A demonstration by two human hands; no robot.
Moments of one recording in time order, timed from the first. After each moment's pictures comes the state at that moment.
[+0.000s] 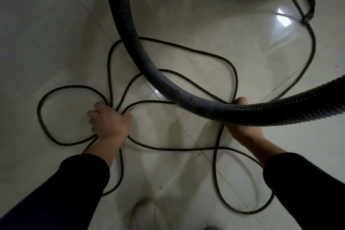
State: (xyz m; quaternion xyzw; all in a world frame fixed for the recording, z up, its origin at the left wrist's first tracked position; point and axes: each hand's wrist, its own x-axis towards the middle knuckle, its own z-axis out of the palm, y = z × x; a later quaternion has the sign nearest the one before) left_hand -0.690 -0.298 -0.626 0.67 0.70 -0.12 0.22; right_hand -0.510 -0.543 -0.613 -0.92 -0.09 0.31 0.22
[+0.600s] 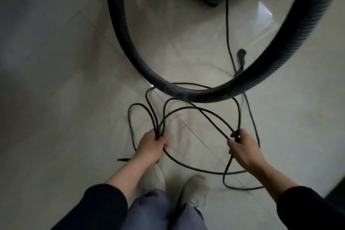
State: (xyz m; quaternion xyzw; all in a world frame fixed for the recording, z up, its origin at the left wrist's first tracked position) left_hand -0.716 -0.424 -0.491 0.61 0.53 -0.23 0.54; right_hand -0.579 -0.636 -0.466 -0.88 0.06 0.43 0.18
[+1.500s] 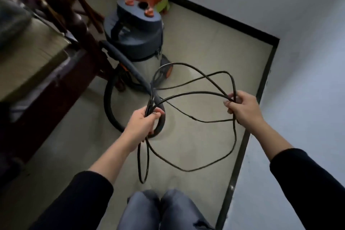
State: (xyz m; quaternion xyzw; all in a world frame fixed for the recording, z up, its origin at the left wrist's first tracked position) left_hand -0.588 -0.503 0.114 0.72 0.27 -0.12 0.62; right_hand -0.480 -0.770 0.118 -0.88 0.06 0.14 0.45
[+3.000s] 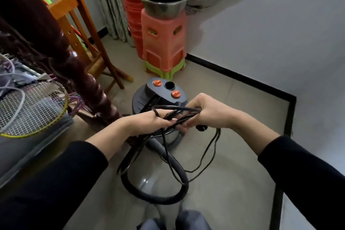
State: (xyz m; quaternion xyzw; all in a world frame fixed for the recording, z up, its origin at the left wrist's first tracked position) left_hand -0.306 -0.302 0.248 0.79 -0.09 -0.27 0.54; right_hand -0.241 -0.501 0.293 -0.81 -0.31 0.35 0.35
